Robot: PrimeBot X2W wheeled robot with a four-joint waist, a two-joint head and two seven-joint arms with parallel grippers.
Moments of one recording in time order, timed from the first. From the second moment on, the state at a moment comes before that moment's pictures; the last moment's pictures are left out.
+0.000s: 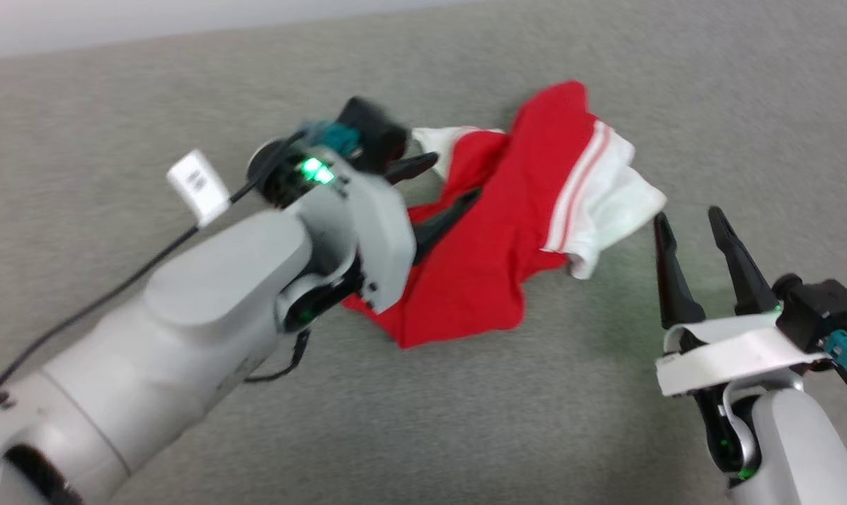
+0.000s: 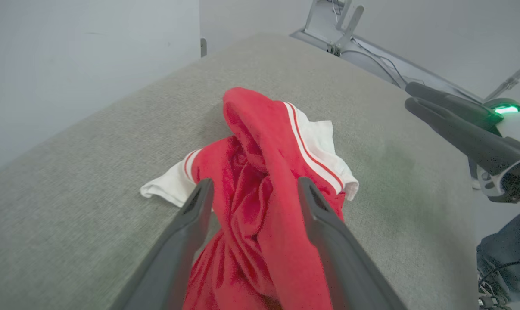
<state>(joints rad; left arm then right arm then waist) -1.19 0.44 -1.27 0.50 -1.11 -0.13 0.04 -0.35 -0.08 0.08 0.25 0.28 0.13 -0.26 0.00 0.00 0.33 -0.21</state>
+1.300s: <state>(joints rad) -0.11 0.36 -0.19 0.21 -0.42 -0.05 -0.26 -0.09 -0.16 -0.10 0.20 0.23 0.13 -0.26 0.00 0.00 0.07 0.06</state>
